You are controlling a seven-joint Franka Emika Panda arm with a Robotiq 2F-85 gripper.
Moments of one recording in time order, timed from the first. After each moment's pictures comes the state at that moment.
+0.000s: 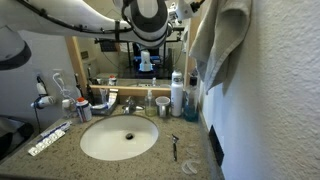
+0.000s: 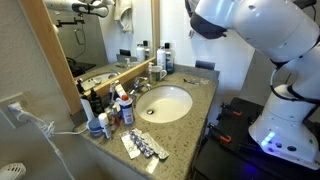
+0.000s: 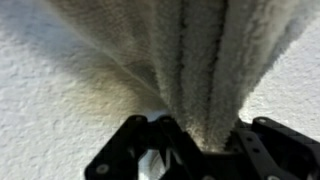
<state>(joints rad) -2.37 -1.10 1.37 -2.05 0.65 3.47 0.41</state>
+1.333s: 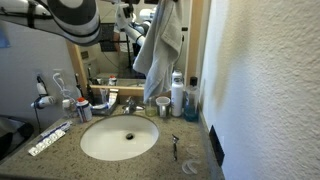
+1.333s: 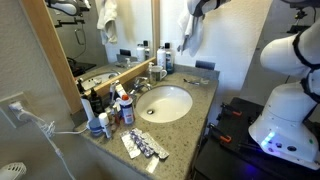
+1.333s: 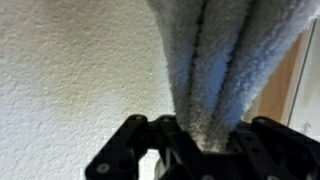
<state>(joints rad) -1.56 -0.89 1.04 -2.47 0.33 3.30 0.29</state>
